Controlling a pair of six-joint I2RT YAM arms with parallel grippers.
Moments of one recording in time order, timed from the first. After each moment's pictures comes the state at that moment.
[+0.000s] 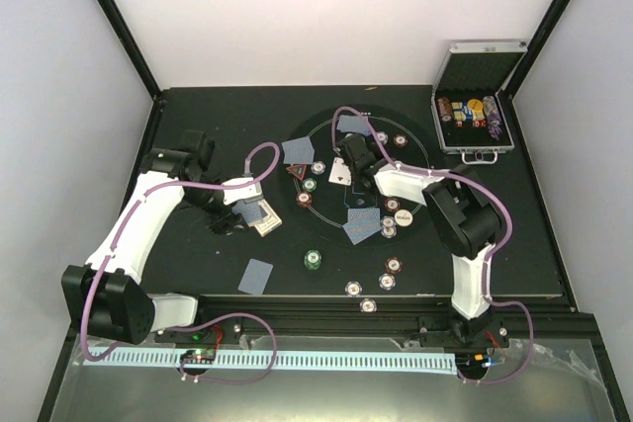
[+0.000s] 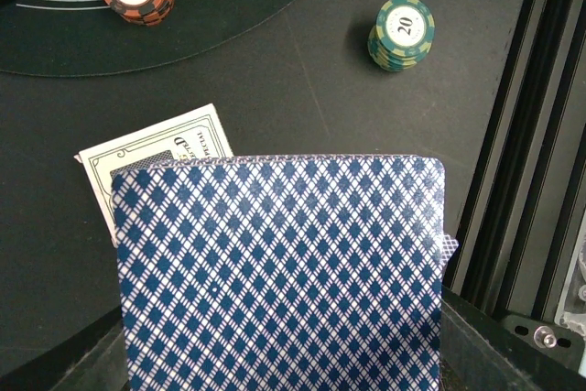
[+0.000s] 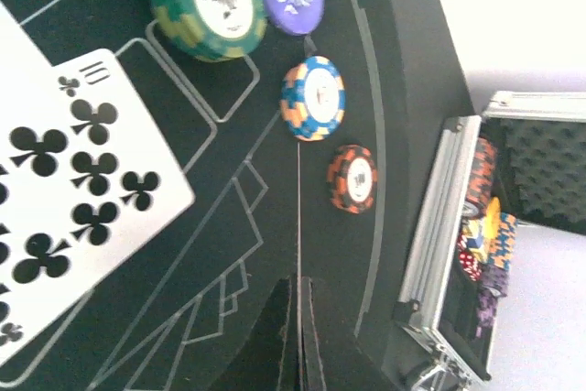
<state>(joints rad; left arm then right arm) -0.15 1.28 1.15 -1.28 0.47 1.03 0.62 1.96 1.22 -0.17 0.74 -0.50</state>
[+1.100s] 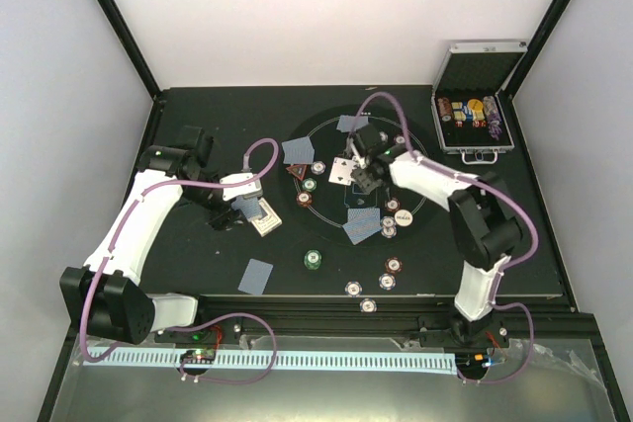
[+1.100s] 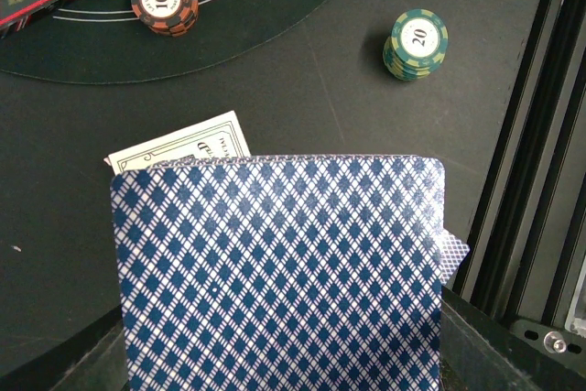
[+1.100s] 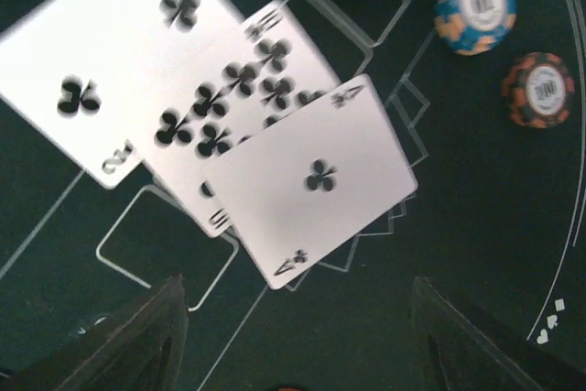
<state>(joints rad) -0.15 1.28 1.19 -1.29 0.46 1.02 0.59 1.86 1.26 -0.53 0.35 -0.17</state>
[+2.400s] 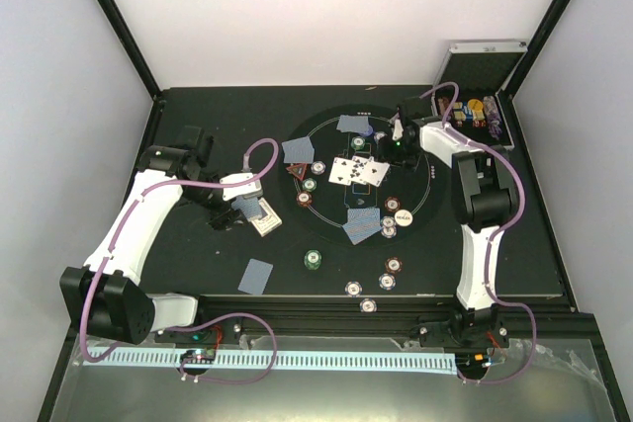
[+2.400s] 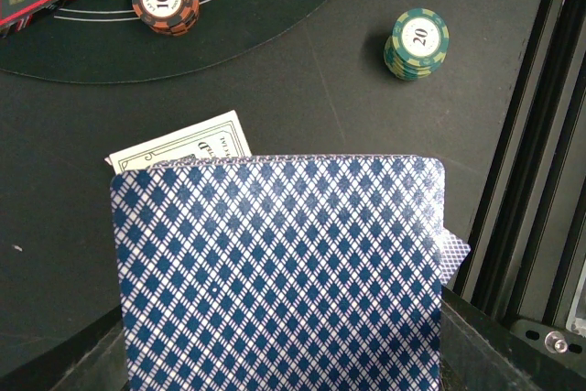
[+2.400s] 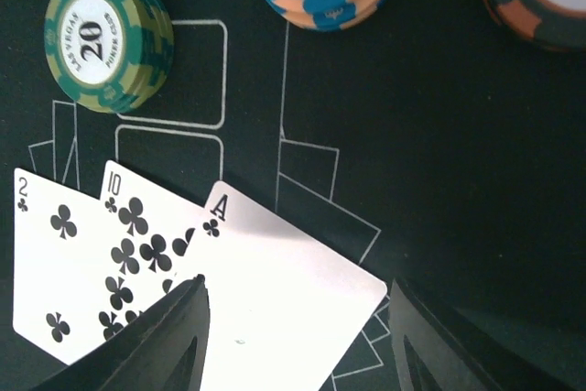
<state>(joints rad) -0.15 1.28 1.19 -1.28 0.46 1.02 0.22 2.12 1.55 -0.62 -0.27 0.32</state>
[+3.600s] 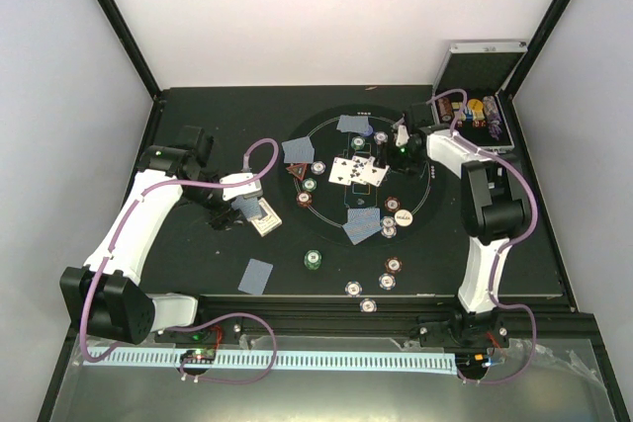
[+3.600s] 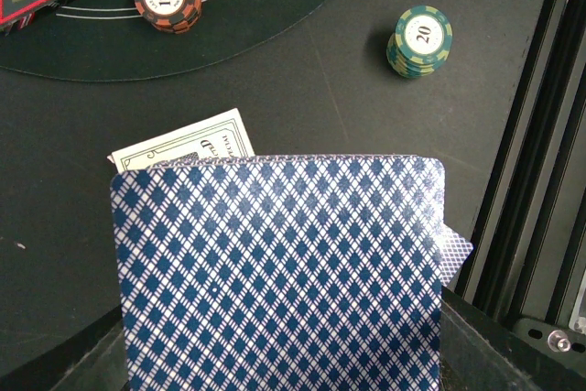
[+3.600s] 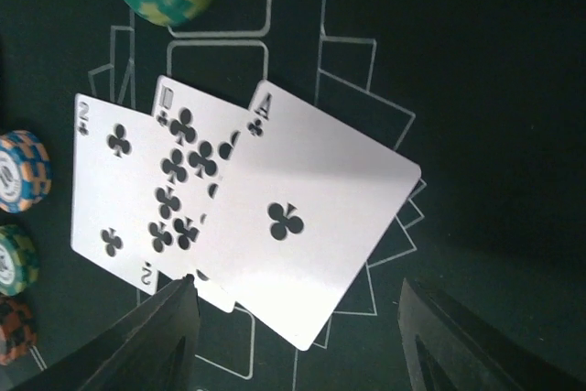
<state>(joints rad) -0.15 1.28 1.19 -1.28 0.45 1.02 0.22 1.98 1.41 -0.59 -0.34 0.34</state>
